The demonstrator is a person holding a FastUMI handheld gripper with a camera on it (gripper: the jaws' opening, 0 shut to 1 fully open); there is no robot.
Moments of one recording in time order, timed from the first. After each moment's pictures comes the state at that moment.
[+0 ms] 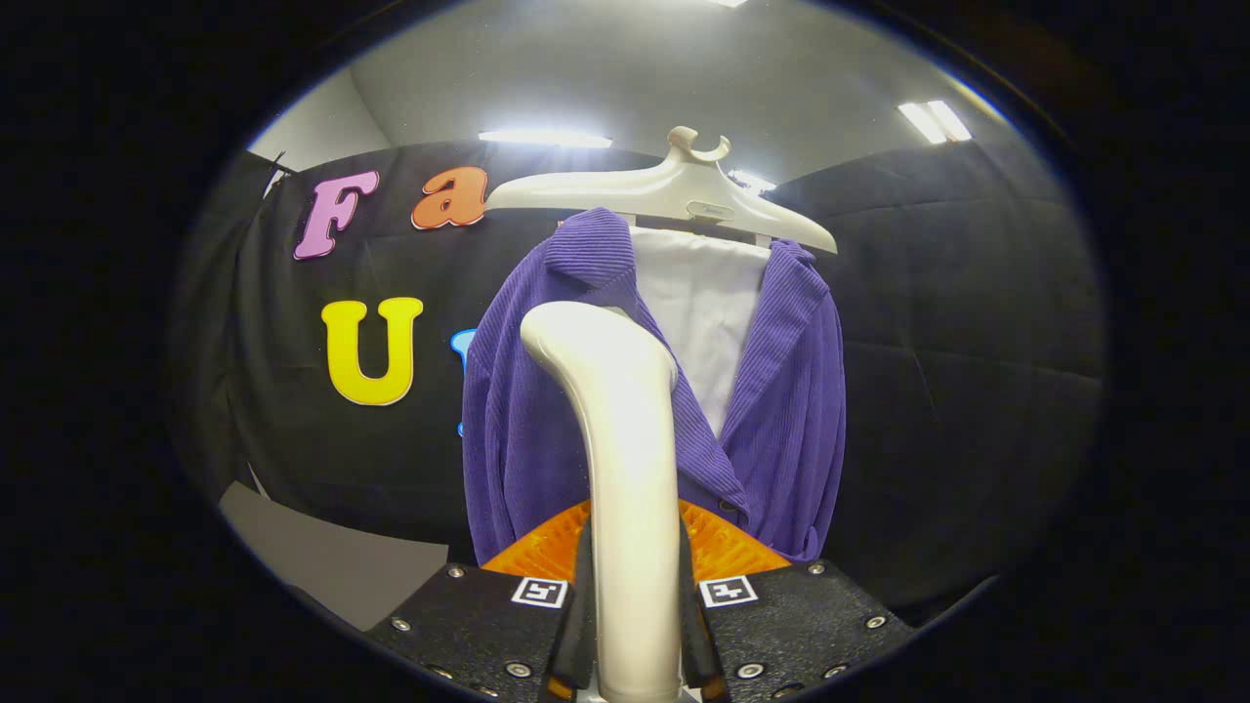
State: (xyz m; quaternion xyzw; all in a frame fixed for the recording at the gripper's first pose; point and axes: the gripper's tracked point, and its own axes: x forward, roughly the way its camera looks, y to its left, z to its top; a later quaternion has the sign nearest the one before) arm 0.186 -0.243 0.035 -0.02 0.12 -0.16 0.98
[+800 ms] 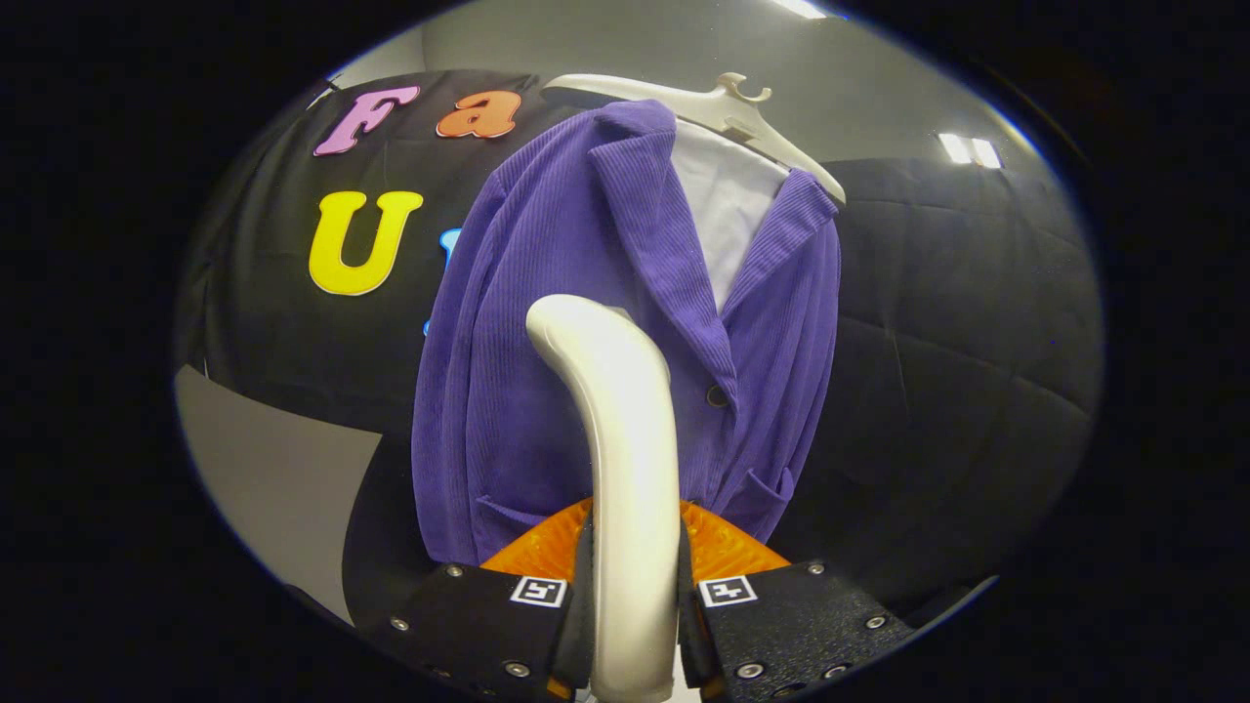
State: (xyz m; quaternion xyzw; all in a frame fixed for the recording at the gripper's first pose) arm 0.153 -0.252 -0.078 -0.11 0.20 -0.19 0.95
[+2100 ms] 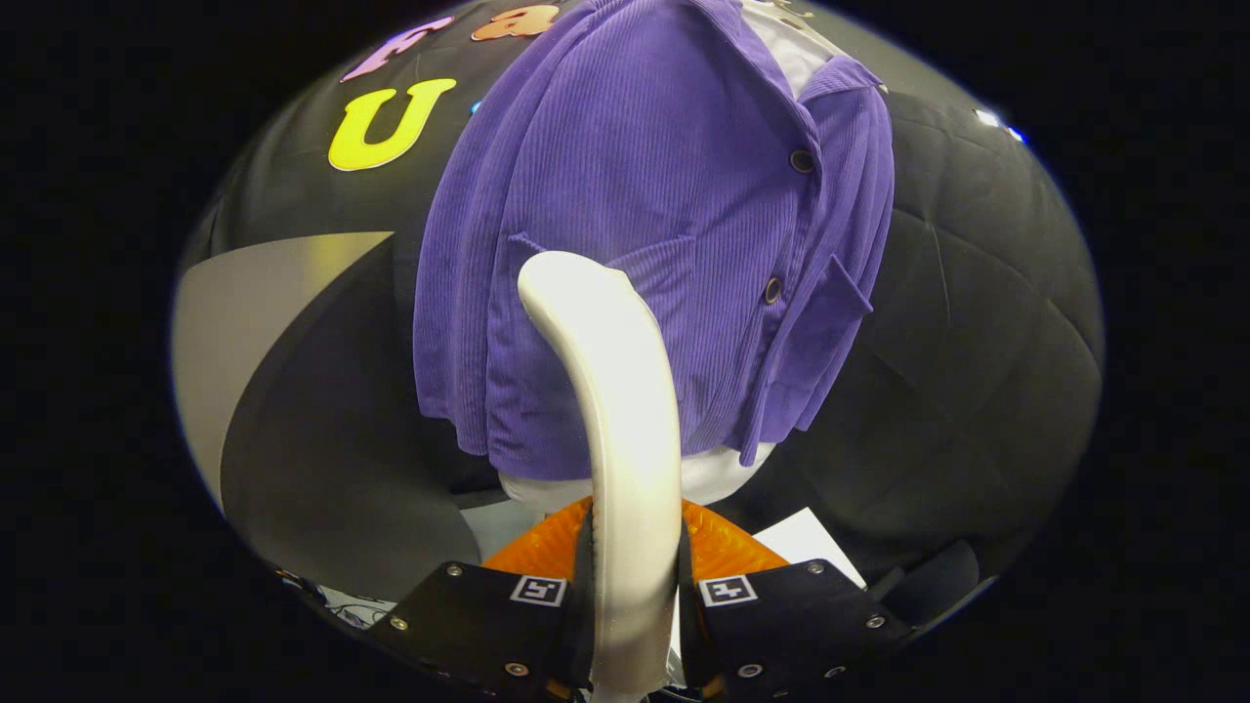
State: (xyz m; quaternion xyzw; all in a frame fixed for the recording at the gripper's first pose) arm 0.093 -0.232 -0.255 -0.09 0.37 -0.19 0.91
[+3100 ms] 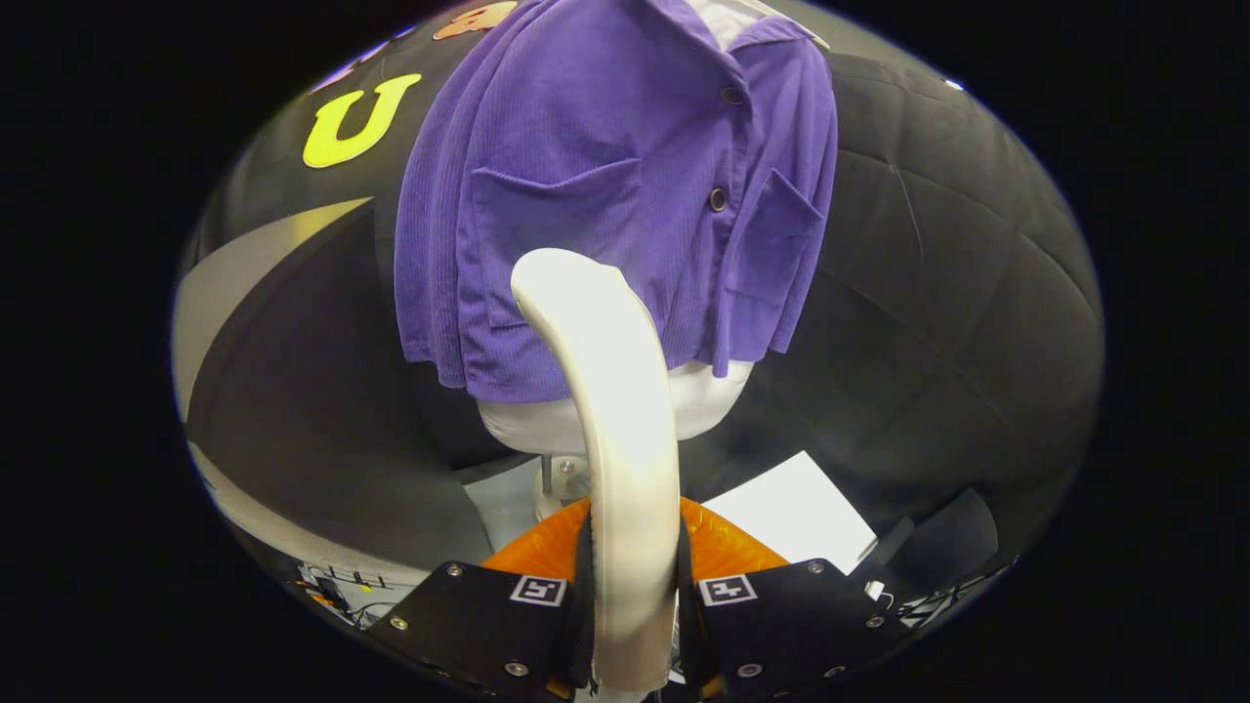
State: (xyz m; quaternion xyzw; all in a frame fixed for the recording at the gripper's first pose) arm 0.022 -0.248 -0.271 -0.04 0.39 -0.21 0.89
